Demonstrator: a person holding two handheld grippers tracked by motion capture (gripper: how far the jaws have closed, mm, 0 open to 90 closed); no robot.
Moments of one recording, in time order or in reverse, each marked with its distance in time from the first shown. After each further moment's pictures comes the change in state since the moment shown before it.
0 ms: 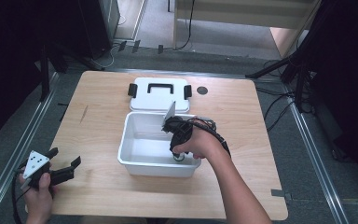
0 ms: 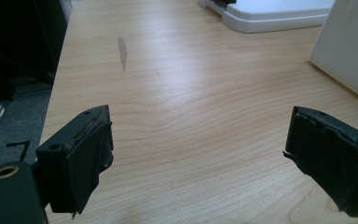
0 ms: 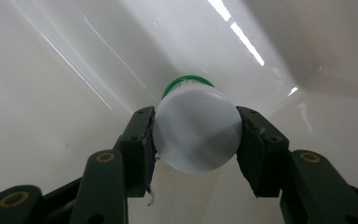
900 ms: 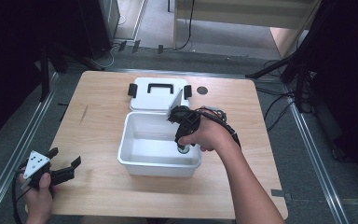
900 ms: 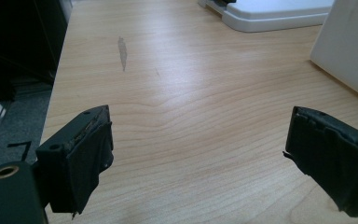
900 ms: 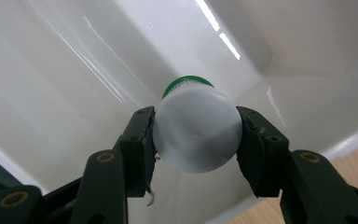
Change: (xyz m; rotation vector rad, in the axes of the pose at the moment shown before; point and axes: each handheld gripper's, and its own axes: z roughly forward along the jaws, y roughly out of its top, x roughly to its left) left arm -0.001 0.000 0.000 -0.002 0.003 0.005; right arm -0.007 -0.011 -0.047 -0.037 -0.013 0.019
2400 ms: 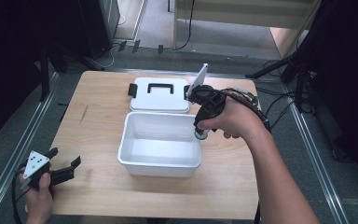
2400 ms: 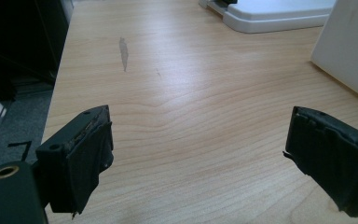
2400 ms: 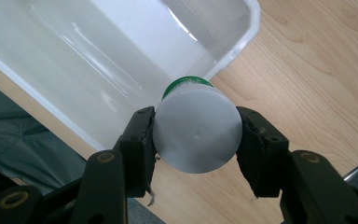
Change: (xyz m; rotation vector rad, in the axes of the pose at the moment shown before) left arm 0.000 0.000 0.000 -0.001 0.003 -0.004; right arm -0.023 -0.032 -0.086 -0.047 -0.054 0.073
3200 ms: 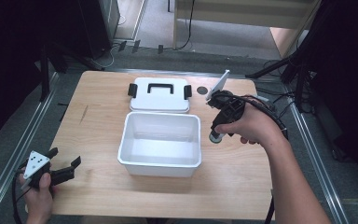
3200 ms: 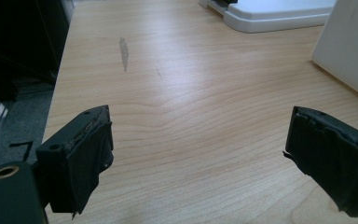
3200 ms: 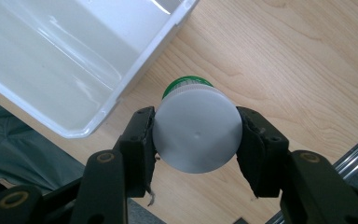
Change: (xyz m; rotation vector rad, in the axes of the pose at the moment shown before) left arm 0.000 0.000 0.000 0.003 0.002 0.006; right arm -0.035 -0.034 0.011 -0.009 0.007 0.071
